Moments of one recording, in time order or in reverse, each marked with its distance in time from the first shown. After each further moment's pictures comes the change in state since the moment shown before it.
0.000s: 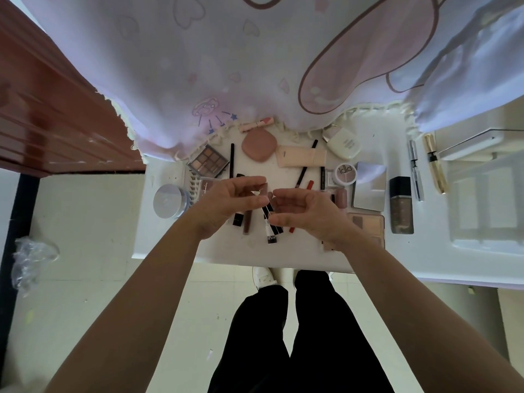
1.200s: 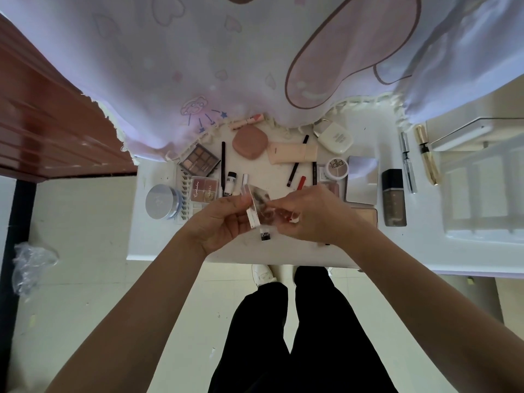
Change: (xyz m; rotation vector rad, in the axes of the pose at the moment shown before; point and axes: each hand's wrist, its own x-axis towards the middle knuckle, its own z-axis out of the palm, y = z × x) left_hand -0.002 -0.026 0.020 -0.528 -0.116 -0.153; right_hand -0.016 -0.017 -0.013 -1.124 0.053 -0.695
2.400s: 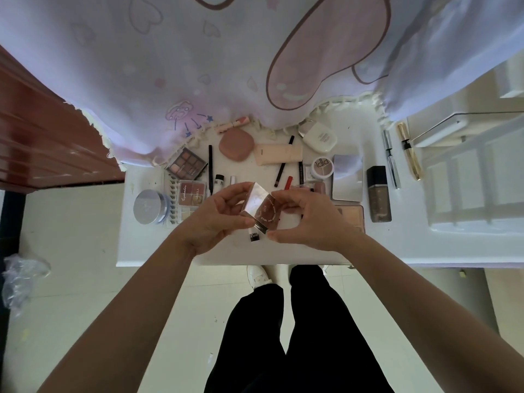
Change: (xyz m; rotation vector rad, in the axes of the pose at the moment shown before) left_hand -0.003 0.003 0.013 0.210 -0.041 0.126; right_hand -0.029 -0.003 -0.005 0.583 -0.021 0.487
